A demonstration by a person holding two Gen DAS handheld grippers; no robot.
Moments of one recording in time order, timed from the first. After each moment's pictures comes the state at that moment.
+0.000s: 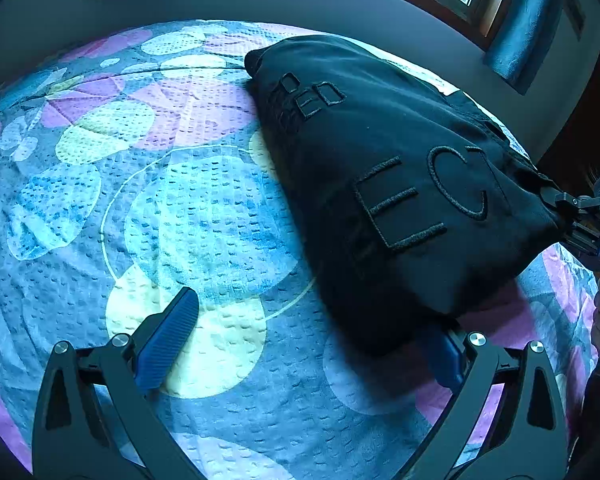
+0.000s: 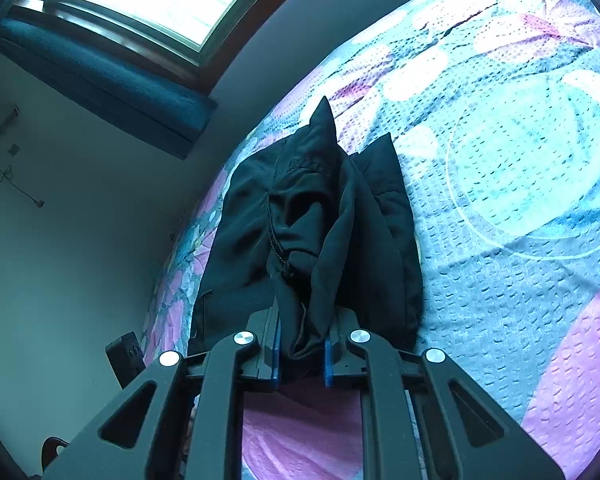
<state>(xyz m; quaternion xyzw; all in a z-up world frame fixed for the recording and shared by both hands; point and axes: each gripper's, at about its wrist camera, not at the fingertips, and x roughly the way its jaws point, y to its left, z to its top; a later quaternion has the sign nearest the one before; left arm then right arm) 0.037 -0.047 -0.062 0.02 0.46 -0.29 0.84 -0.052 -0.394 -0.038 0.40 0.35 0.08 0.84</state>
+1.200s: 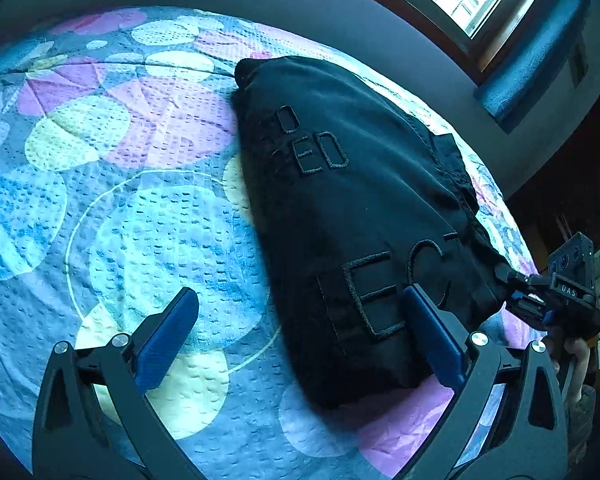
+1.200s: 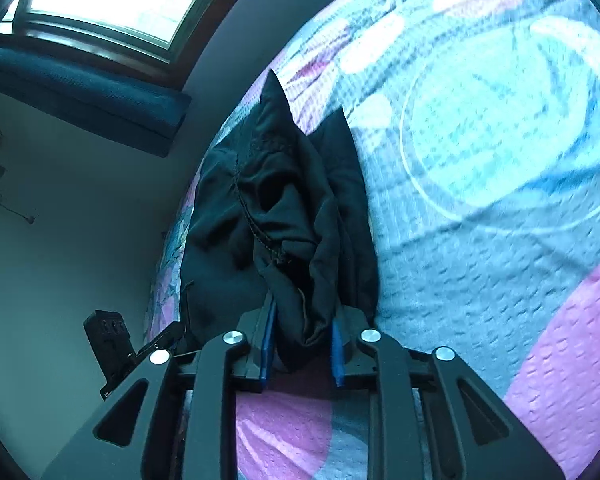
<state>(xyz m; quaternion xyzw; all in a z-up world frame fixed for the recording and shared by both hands) 0.073 -0.050 -0.052 -0.07 0.48 -0.32 0.81 -0.058 -0.433 -0.062 0.42 0.38 0.07 0.82</state>
